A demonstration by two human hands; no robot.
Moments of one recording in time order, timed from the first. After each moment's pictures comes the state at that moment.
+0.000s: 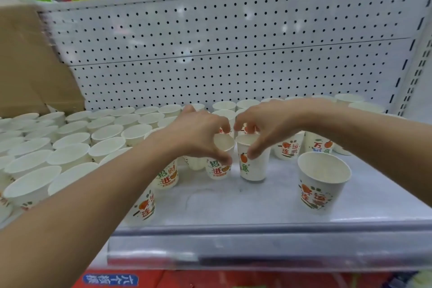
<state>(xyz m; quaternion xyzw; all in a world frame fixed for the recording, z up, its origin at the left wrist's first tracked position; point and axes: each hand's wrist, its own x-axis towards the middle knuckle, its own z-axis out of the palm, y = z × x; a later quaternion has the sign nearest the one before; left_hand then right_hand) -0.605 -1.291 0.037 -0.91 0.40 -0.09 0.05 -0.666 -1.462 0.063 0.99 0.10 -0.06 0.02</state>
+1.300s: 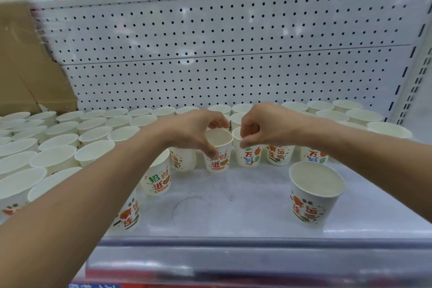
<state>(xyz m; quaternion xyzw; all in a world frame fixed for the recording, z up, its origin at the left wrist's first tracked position) -0.584 -1.300 0.043 -0.91 0.39 0.04 -0.14 -0.651 -1.492 0.041 0.98 0.12 0.09 -0.11</state>
